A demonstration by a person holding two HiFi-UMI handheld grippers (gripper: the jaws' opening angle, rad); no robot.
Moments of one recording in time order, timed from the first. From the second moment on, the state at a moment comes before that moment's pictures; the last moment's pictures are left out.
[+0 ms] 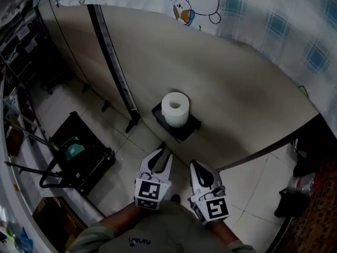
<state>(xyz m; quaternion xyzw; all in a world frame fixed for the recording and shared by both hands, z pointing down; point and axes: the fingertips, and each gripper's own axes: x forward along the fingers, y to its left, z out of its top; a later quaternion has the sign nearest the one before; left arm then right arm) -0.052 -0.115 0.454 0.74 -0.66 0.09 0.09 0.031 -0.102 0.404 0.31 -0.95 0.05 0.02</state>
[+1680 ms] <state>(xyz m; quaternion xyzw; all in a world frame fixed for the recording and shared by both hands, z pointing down) -0.165 -0.192 0.461 0.82 -0.56 0.05 0.10 -0.113 -0.216 0.405 0.18 -0.82 -0.18 0.52</state>
